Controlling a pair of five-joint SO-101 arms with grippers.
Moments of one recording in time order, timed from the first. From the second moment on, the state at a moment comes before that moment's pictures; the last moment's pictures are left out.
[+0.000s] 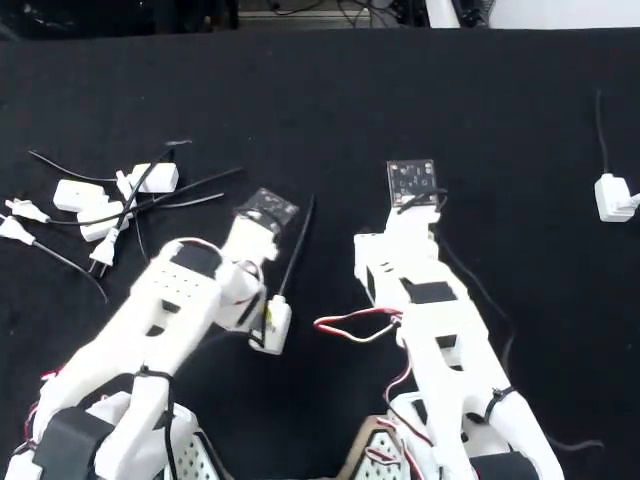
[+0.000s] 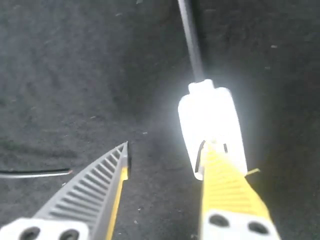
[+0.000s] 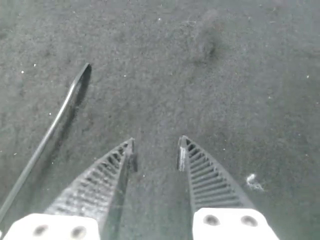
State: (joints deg) left arm 16.3 -25.4 52.0 58.8 -12.7; right arm -6.8 -34.8 72.2 18.9 -2.4
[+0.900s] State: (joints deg) left arm 10.5 -24.9 56.4 51.9 -12.9; right arm -6.8 -34.8 72.2 18.9 -2.4
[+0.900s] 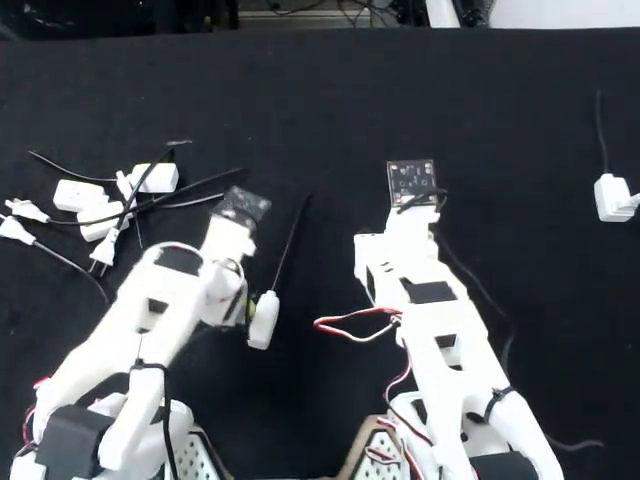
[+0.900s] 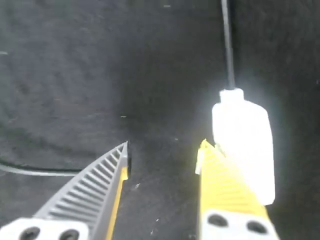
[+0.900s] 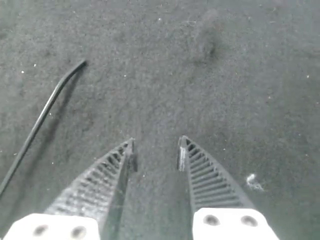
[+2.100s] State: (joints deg) left arm 12.4 -25.2 46.7 63.2 -16.7; right arm -6.8 -34.8 72.2 18.9 -2.4
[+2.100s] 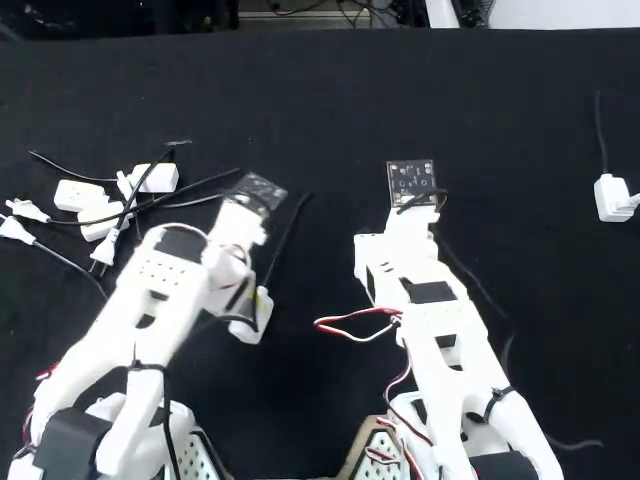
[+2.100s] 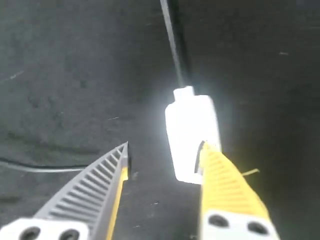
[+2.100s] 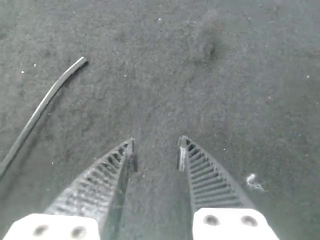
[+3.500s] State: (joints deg) left arm -4.4 -24.7 49.8 53.1 -17.4; right arm -6.8 -34.8 72.2 18.9 -2.4
